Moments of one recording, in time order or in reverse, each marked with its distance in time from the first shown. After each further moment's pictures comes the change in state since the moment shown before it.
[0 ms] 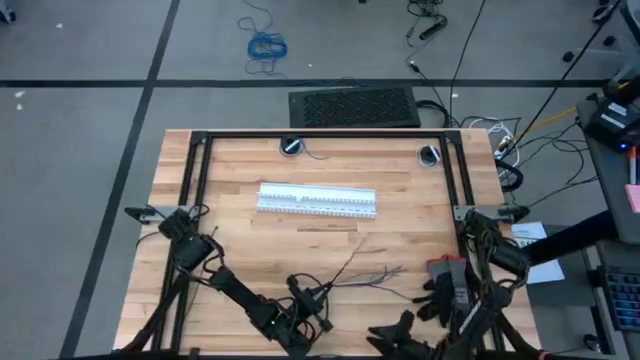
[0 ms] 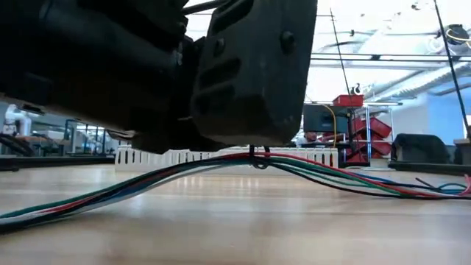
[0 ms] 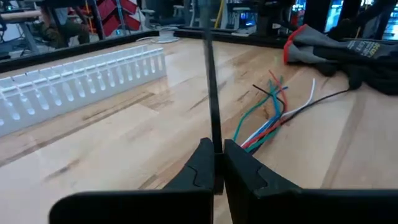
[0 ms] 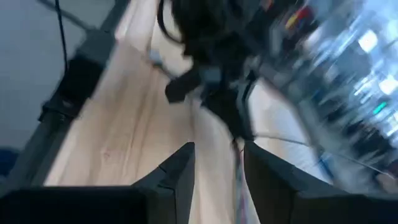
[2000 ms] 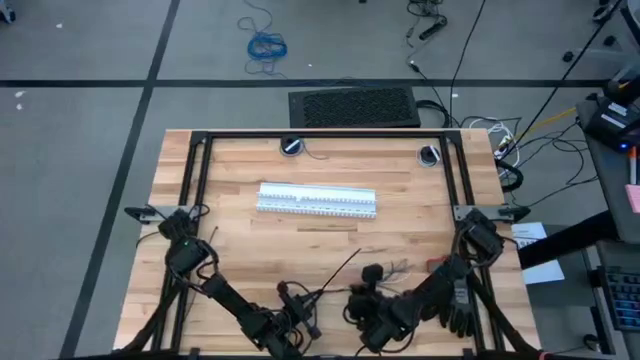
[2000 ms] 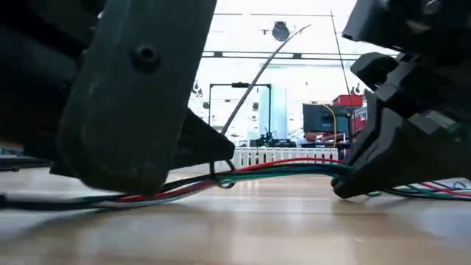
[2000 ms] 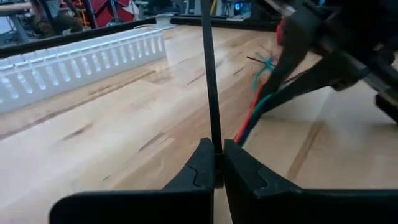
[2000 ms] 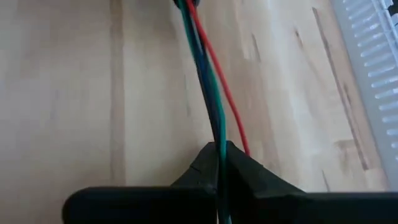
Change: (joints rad) left arm -0.076 -0.002 0.001 -0.285 -0.005 -0.262; right arm -0.244 -0.003 -0.129 -0.038 -0.303 0.114
